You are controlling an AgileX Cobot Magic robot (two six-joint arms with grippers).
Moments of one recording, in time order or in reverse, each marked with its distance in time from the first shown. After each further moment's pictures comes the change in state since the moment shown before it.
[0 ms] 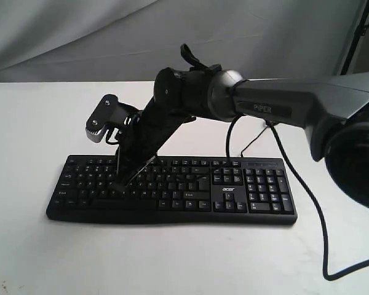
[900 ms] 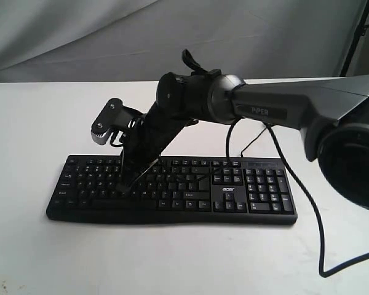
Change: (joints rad) left arm 0.000 0.000 0.000 0.000 0.000 0.000; right arm -0.011 0.026 -0.006 -0.004 -0.001 0.007
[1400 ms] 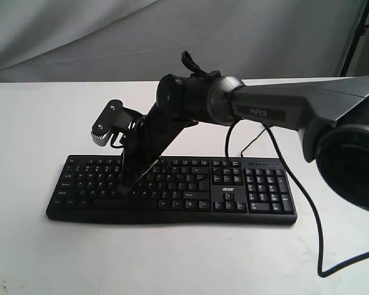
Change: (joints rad) left arm 0.000 0.000 0.000 0.000 0.000 0.000; right arm 0.000 0.010 0.000 -0.004 -0.008 0.000
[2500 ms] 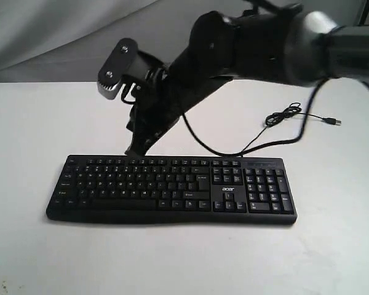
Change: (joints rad) left arm 0.000 0.000 0.000 0.000 0.000 0.000; right arm 0.000 -0.403 0.268 -0.070 -0.092 0.050
